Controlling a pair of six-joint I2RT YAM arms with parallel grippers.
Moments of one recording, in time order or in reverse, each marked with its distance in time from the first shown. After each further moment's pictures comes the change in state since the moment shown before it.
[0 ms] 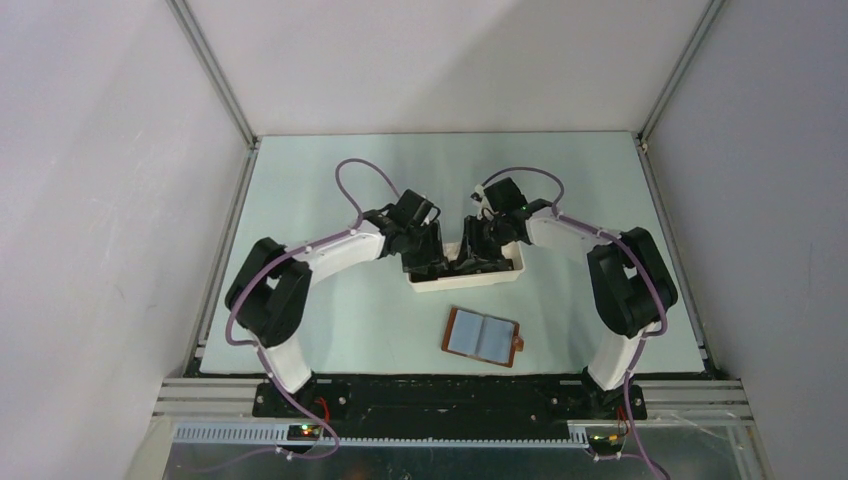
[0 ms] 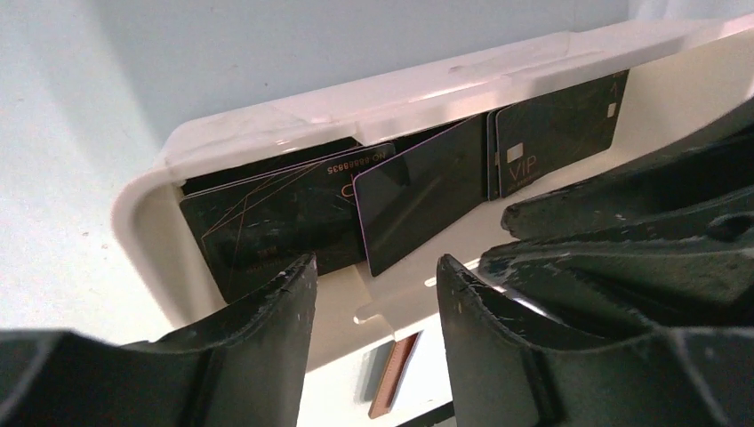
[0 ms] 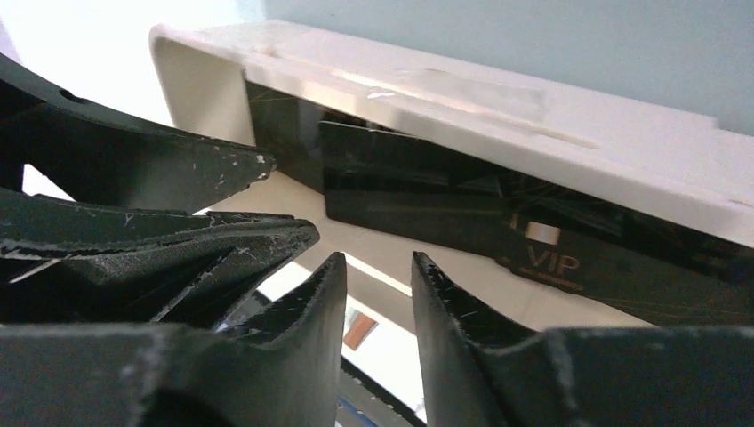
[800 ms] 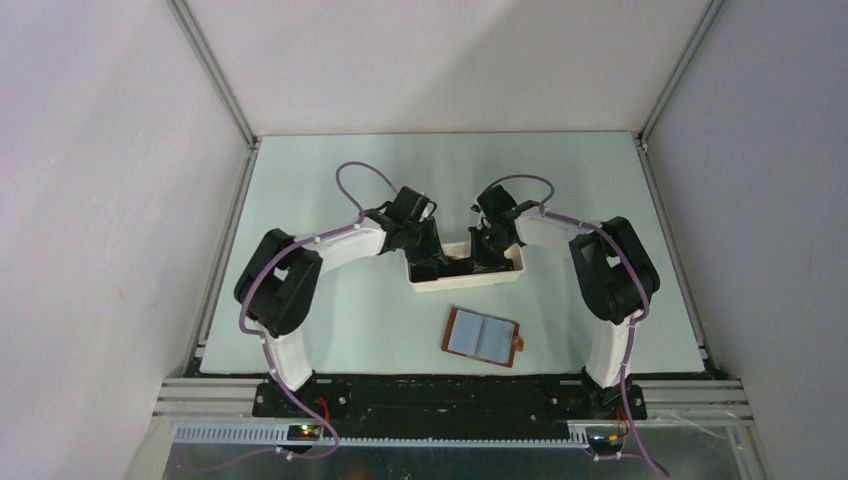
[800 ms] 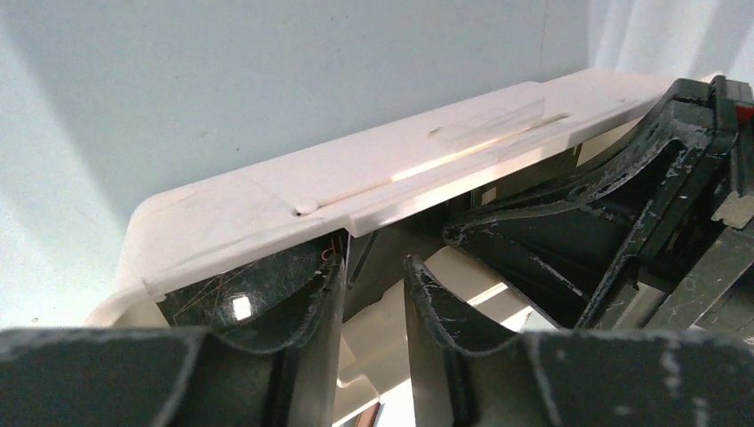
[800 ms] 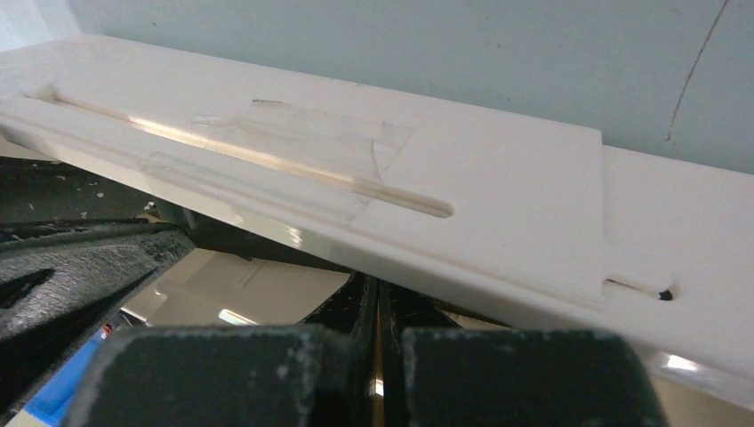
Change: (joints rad) left arm 0.039 0.085 0.000 0.128 0.115 -0.034; right arm 0.013 0.116 0.032 -0.085 0.160 -0.050
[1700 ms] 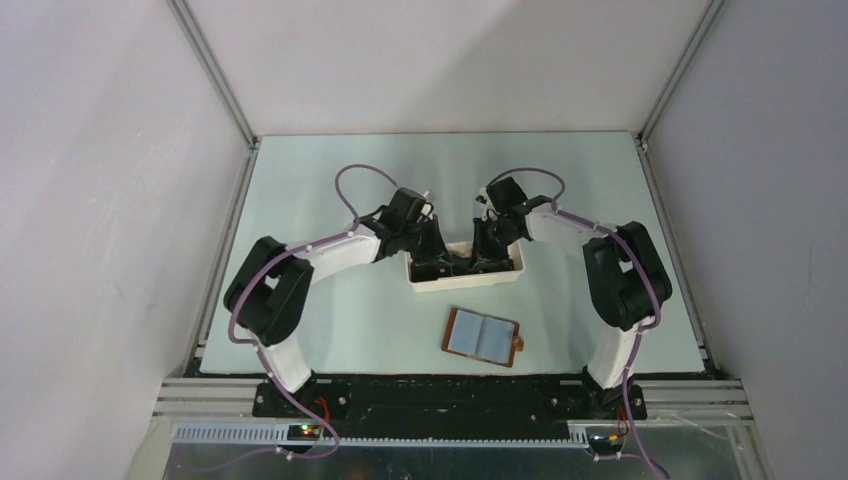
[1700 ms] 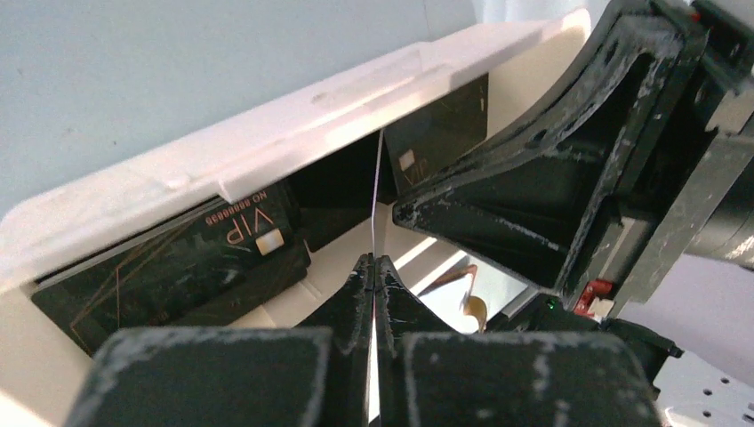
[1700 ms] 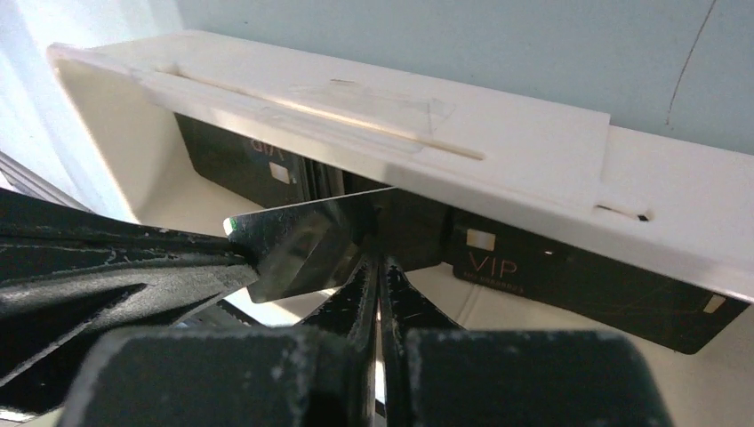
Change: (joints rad) left arm -0.003 -0.052 -0.067 0.145 0.132 -0.004; right arm -0.040 -0.059 0.000 -0.002 -0.088 0.000
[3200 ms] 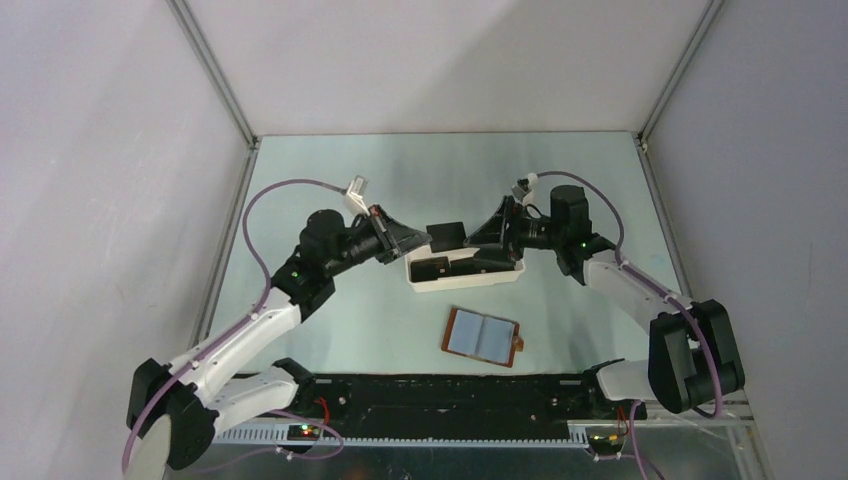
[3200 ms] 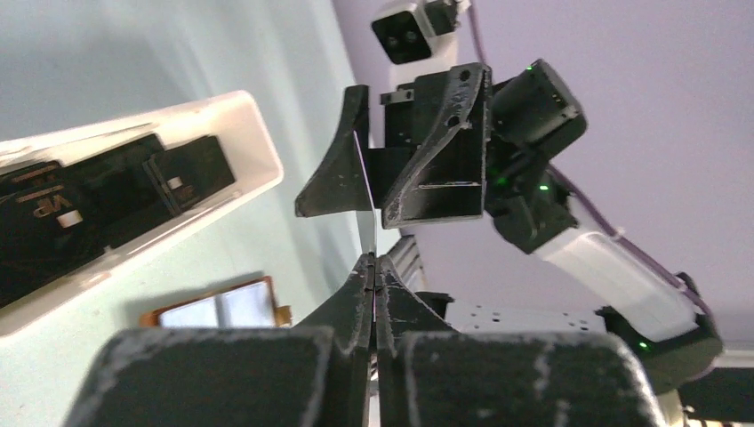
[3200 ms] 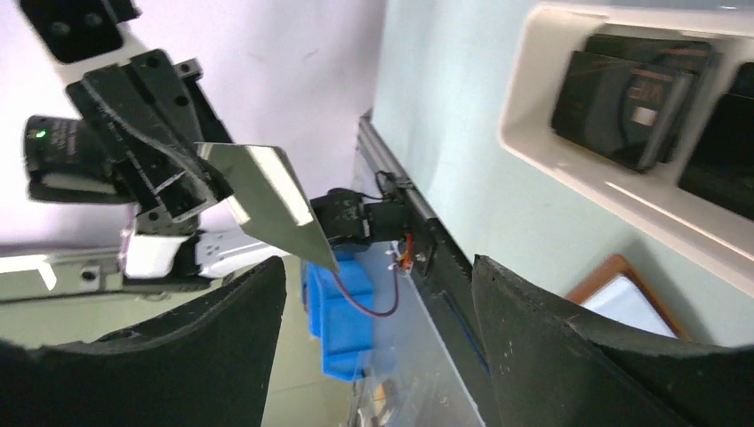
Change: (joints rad) left arm 0.061 -0.741 -0.385 0.307 0.016 -0.247; right arm -0.151 -0.516 -0.430 0.619 -0.496 0.463
